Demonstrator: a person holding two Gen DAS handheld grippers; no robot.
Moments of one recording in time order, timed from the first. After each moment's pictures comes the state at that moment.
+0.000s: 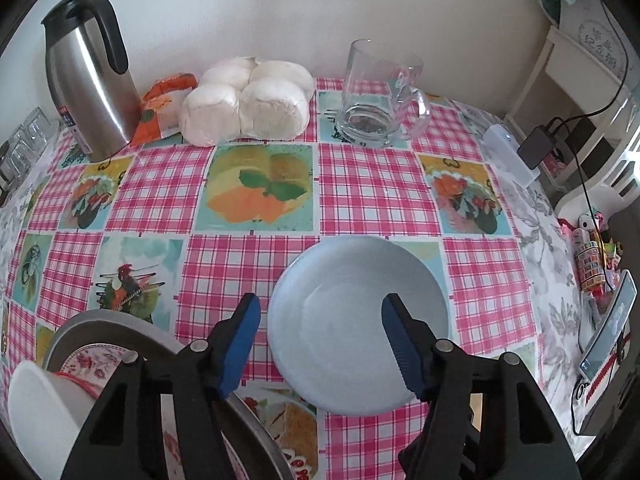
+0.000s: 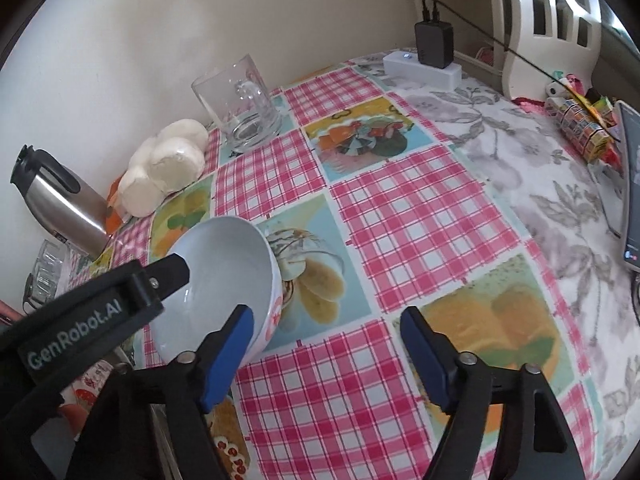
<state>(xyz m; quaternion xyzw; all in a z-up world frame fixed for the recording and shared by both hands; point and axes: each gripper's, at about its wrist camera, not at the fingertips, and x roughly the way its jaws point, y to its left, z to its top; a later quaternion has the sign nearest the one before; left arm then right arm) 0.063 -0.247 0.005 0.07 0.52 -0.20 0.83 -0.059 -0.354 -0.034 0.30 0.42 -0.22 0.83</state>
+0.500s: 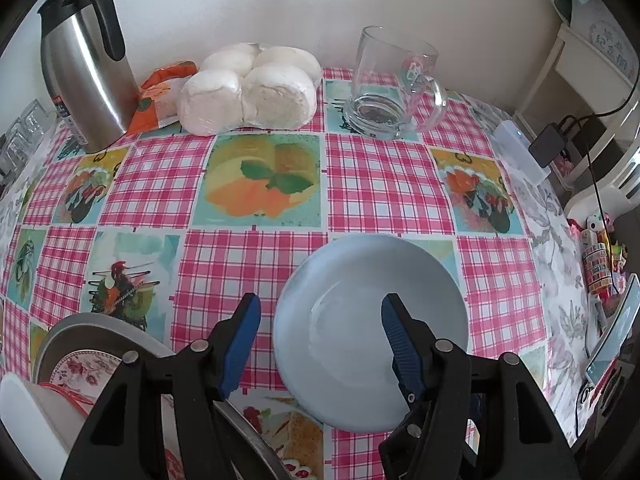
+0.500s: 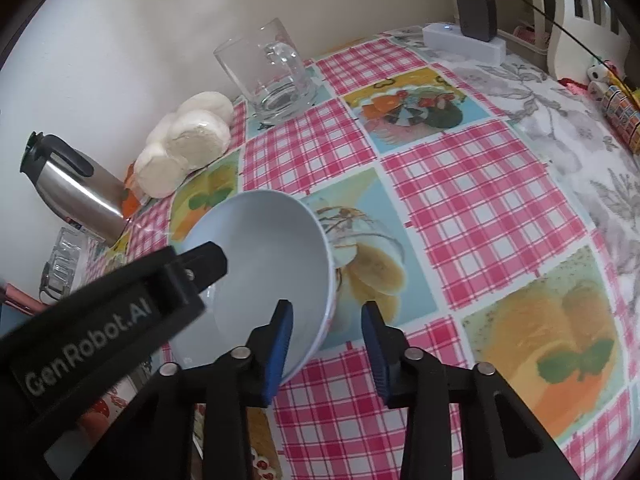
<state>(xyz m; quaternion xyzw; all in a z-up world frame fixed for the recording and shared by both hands) 0.074 -0.248 -0.008 0.07 0.53 -0.19 0.82 -0.031 -0.338 -0.052 0.31 0.43 -0.16 0.83</state>
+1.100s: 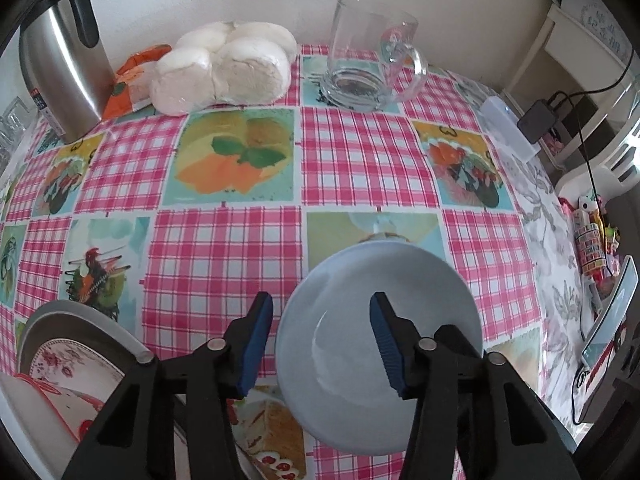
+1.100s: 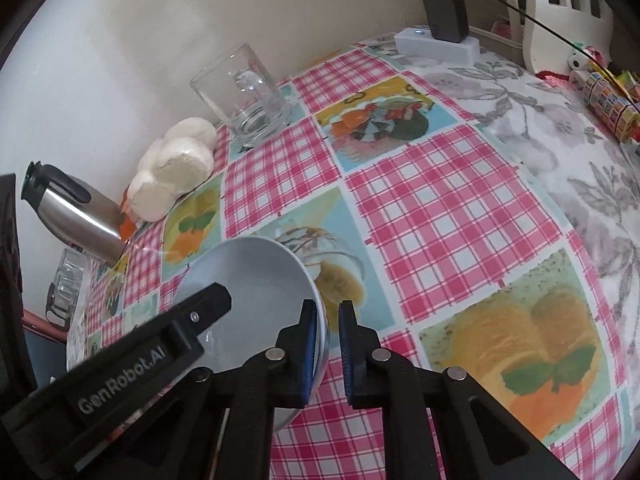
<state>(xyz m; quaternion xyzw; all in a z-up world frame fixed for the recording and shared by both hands) 0.068 -0.258 -0.023 0.08 0.55 -0.22 0.80 -0.051 -0.368 -0.053 0.35 0.41 -0.18 0.82</state>
